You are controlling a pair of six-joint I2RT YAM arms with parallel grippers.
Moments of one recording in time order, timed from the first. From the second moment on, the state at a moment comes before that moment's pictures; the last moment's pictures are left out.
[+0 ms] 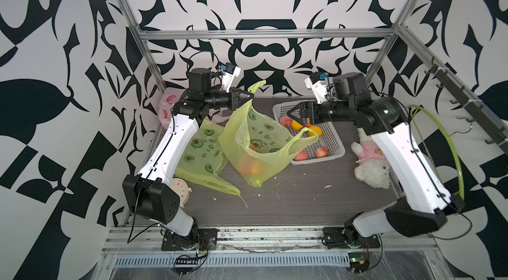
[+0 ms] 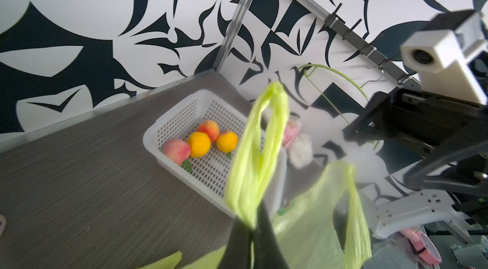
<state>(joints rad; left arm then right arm) -0.29 1.56 1.64 -0.43 0.88 -0.21 0.50 1.39 1.90 -1.15 -0.28 0.31</state>
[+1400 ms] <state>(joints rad) -0.29 1.56 1.64 -0.40 0.80 -0.24 0.64 1.33 1.60 -1.04 -0.04 0.46</state>
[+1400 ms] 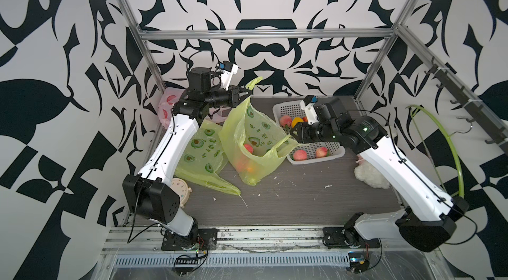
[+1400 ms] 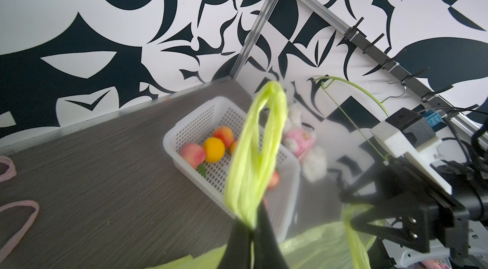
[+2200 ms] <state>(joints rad) -0.29 1.52 1.59 -0.48 0.83 -0.22 0.59 1.57 2.07 -0.81 -0.29 0.39</state>
